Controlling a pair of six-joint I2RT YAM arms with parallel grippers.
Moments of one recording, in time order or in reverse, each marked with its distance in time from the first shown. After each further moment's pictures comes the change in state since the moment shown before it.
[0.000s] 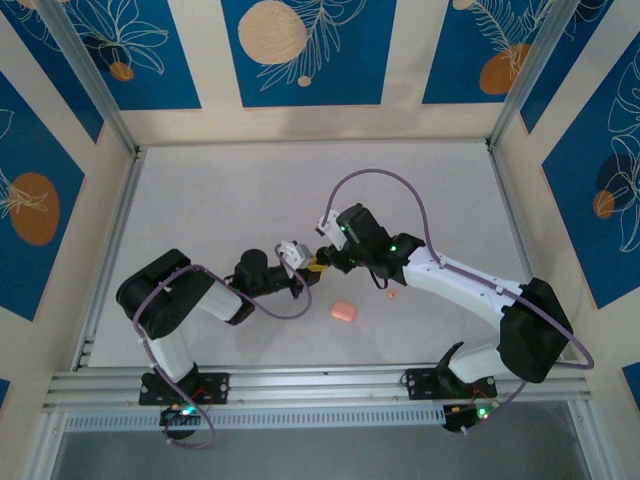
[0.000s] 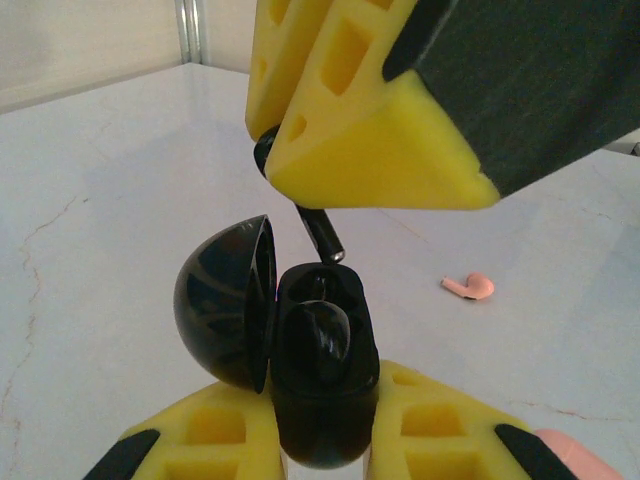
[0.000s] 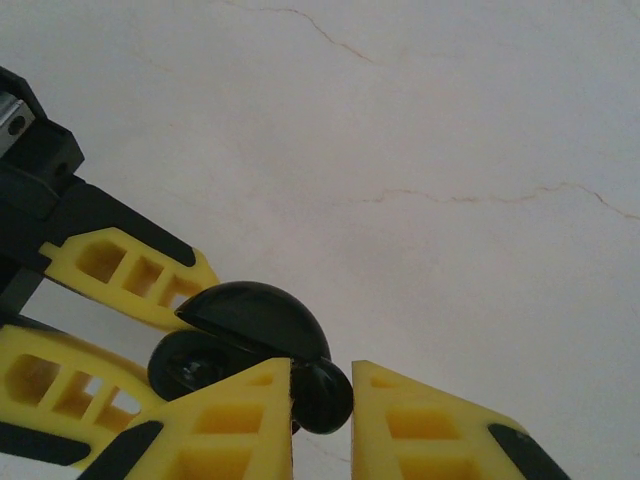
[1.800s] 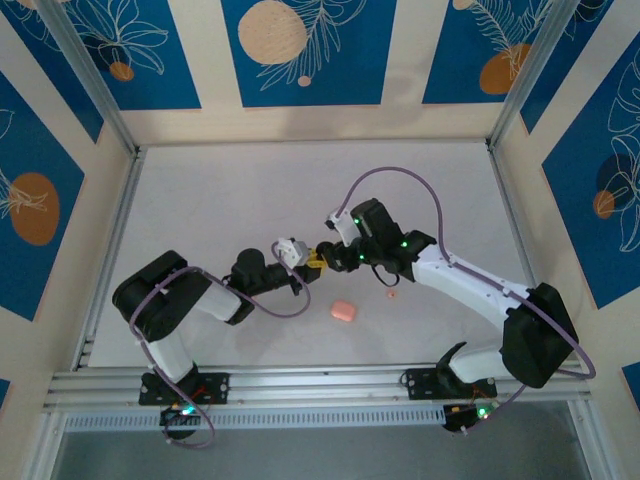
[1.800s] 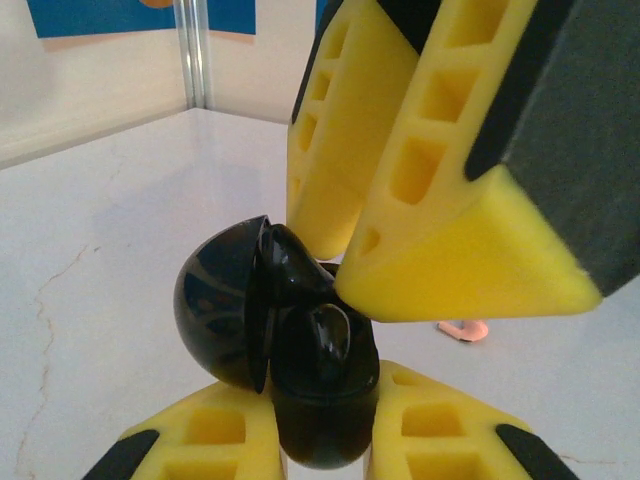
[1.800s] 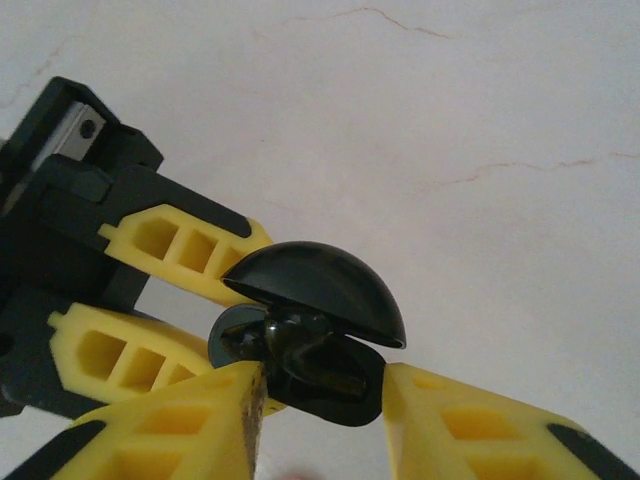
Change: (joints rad) left arm 0.000 -0.027 -0.001 0.058 0.002 -0.014; right arm -0.102 -0.036 -0.029 -0.001 -0.300 0.183
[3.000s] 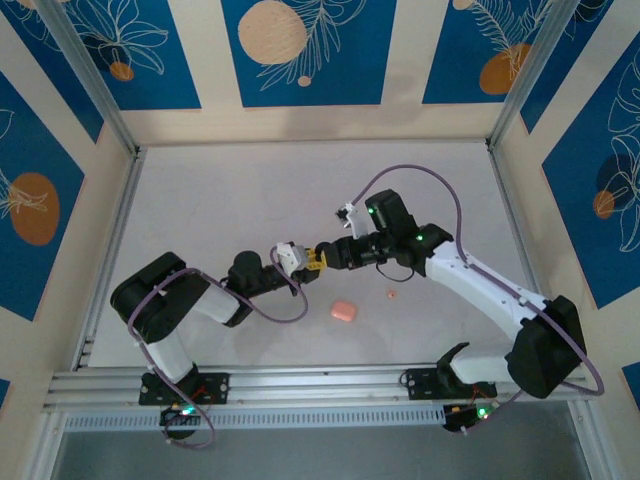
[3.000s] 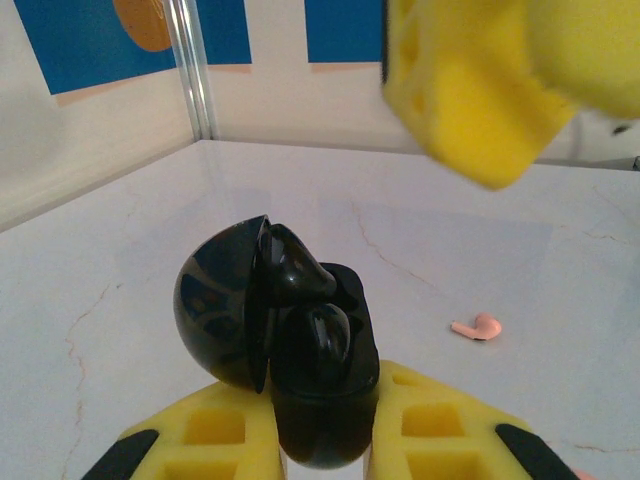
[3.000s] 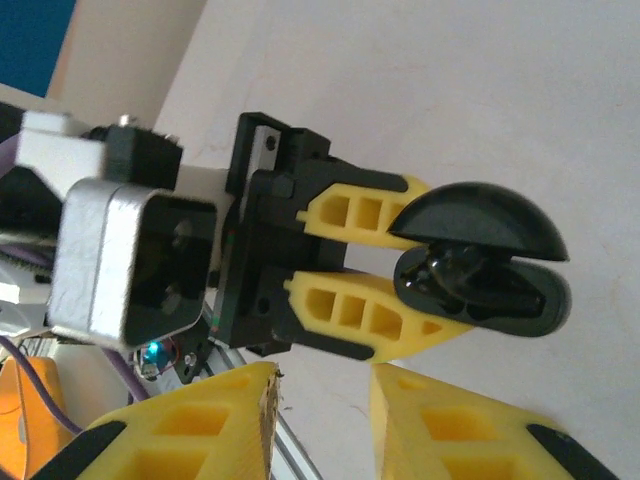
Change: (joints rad) left arm 0.000 -0.010 -0.024 0.046 0.001 0.105; right arm -0.069 -0.042 0.063 -0.110 -0.351 0.340
